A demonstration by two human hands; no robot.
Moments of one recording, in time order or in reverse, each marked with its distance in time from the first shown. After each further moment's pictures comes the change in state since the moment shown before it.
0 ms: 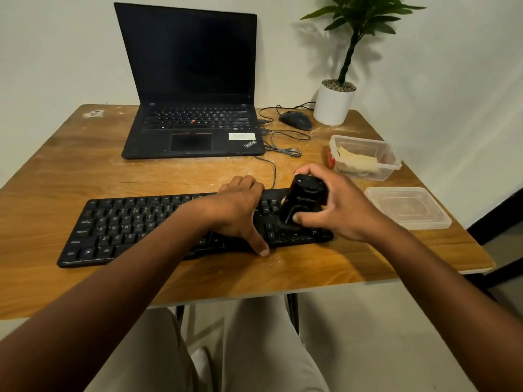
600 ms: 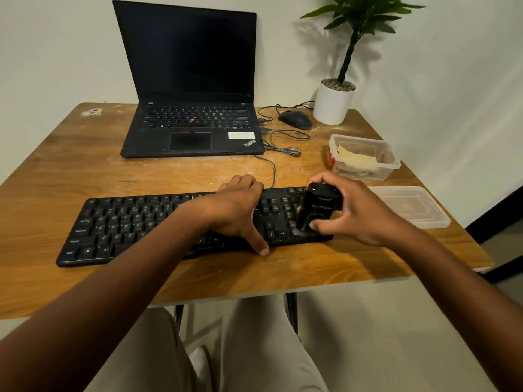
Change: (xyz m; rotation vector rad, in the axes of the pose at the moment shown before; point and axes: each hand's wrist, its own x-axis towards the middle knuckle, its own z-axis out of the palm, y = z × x) left_hand 0.002 -0.001 0.001 0.005 0.002 0.004; right_hand -0.014 0.010 -0.015 -0.053 -0.056 0.031
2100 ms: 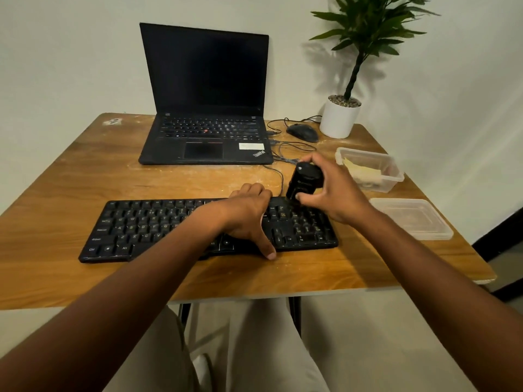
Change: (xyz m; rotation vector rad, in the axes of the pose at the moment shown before) left_hand 0.001 0.000 -0.002 -0.040 0.001 -0.038; right_hand 0.053 -0.010 0.016 -0.067 0.217 -0.045
